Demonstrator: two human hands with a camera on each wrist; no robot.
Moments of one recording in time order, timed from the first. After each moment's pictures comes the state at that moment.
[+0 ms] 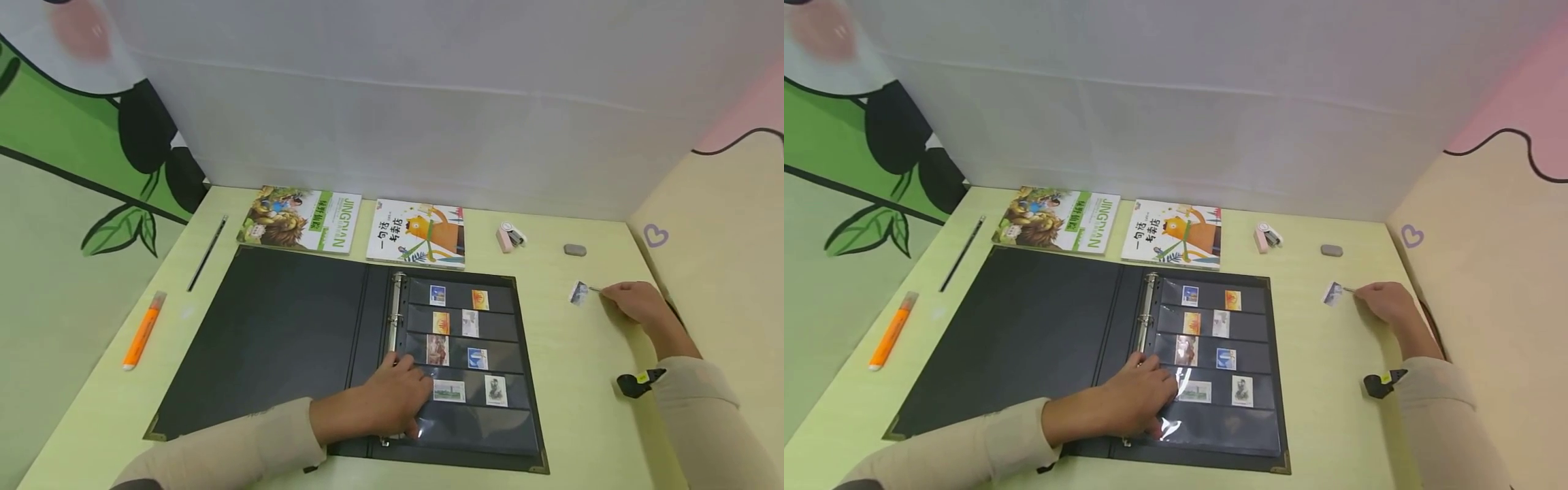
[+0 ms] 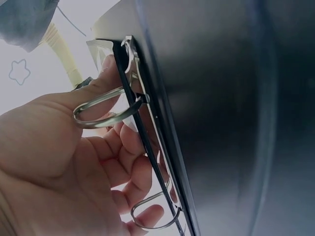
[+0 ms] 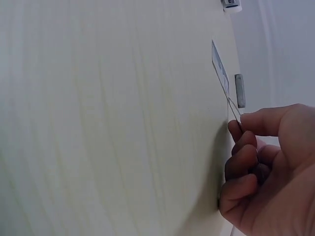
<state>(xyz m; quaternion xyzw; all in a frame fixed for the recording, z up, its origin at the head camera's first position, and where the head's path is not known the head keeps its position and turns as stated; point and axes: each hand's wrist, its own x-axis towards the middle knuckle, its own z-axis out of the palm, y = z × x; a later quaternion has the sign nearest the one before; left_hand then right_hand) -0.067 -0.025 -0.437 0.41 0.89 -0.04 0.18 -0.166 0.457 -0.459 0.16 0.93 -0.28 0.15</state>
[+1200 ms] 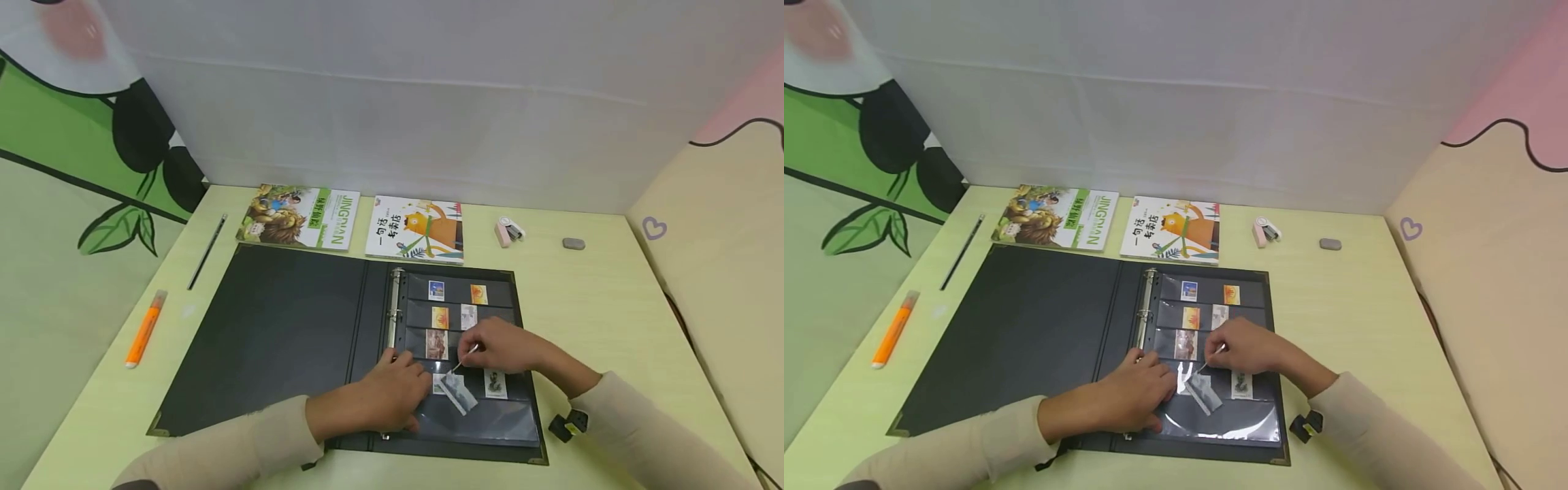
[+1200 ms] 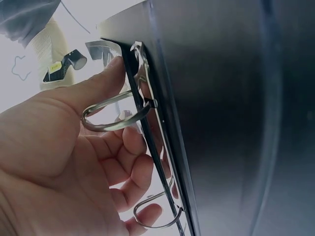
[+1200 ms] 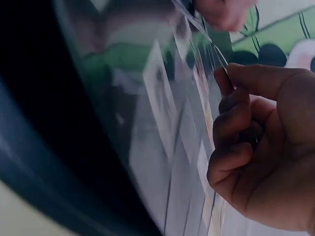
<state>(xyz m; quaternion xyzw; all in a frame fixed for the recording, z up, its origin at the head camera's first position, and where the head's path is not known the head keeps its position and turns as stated) -0.064 -0.029 -0.431 0.43 0.89 -0.03 0.17 -0.119 0.214 -0.434 -0.30 0.88 -0.26 0.26</state>
